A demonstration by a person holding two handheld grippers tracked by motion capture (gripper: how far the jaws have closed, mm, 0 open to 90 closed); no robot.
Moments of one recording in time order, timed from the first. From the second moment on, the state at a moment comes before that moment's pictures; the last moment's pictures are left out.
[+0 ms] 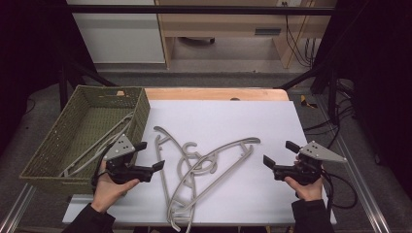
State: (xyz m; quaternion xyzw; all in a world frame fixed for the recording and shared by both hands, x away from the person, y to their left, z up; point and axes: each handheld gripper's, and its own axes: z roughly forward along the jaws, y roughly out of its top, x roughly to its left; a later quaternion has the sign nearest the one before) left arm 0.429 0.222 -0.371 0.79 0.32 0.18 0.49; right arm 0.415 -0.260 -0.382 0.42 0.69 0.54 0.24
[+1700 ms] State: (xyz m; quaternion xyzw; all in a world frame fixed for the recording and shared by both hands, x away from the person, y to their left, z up) left arm 0.466 0.124 -0.443 0.91 0.30 0.09 0.27; right arm 0.414 -0.256 -0.383 0.41 0.70 0.54 0.23
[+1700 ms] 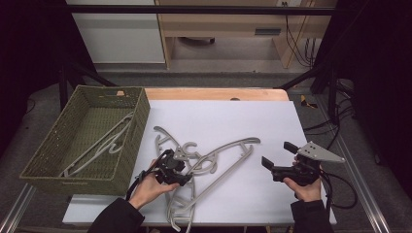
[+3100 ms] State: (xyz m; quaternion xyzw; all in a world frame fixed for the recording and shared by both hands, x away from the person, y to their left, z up) left arm 0.456 0.126 -0.429 0.90 0.31 0.10 0.30; right arm 0.413 -0.258 -0.382 0.41 0.70 0.54 0.23
